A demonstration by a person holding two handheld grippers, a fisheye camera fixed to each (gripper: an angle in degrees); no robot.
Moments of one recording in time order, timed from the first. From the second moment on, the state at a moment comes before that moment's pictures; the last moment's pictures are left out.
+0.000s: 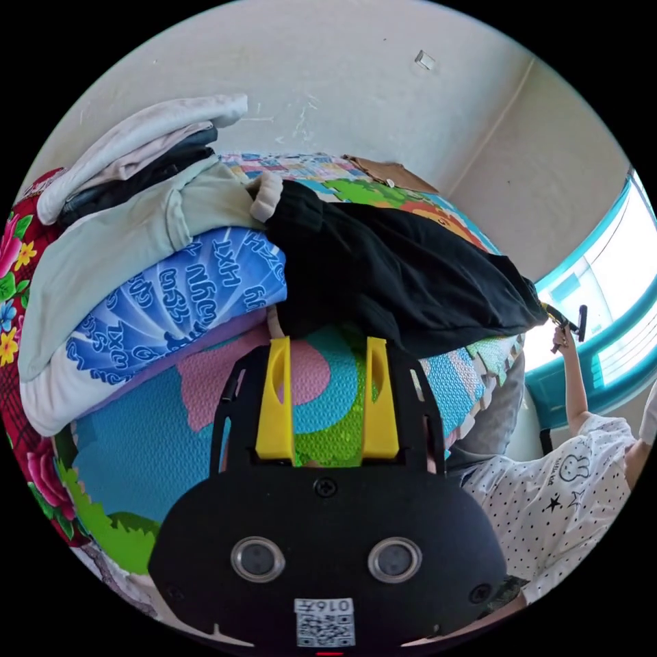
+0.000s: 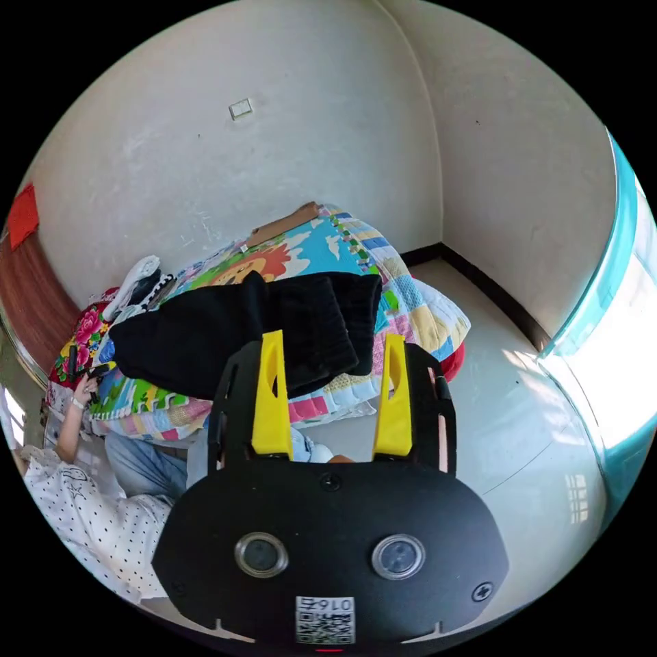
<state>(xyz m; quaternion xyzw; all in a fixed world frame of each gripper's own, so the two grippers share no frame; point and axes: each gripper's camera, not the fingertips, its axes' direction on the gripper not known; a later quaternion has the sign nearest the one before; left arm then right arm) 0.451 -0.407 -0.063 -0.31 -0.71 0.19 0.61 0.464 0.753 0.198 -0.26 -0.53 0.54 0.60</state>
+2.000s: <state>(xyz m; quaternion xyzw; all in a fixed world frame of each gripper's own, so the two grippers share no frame) 0.507 -0.225 -0.187 -0.17 -0.77 0.24 0.57 0.168 0.027 -0.159 0.12 -0.58 0.12 0.80</state>
